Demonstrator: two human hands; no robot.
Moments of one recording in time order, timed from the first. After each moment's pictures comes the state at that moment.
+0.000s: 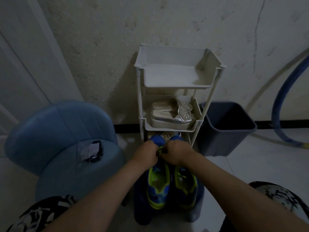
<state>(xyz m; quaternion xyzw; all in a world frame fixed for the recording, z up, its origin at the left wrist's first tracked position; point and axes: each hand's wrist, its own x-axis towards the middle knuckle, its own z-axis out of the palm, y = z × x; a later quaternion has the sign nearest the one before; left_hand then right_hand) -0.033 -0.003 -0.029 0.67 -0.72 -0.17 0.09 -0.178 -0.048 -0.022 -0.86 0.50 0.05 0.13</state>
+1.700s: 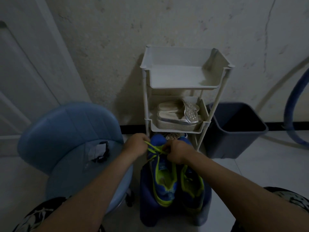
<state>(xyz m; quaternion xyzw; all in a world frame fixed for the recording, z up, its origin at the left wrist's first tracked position) 0.020 -0.021 -0.019 0.78 -0.54 -0.26 0.19 -0.169 -0.055 -0.013 -0.82 0.51 0.04 0.27</state>
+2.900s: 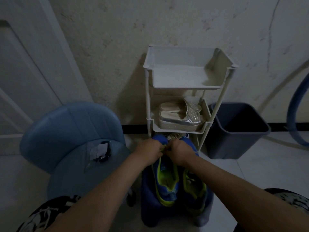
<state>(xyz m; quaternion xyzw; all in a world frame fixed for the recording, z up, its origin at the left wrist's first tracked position) -0.009 -0.014 -0.017 0.65 -0.75 -0.11 -0.03 -0.160 -0.053 -0.032 -0.81 0.53 -0.04 0.25</state>
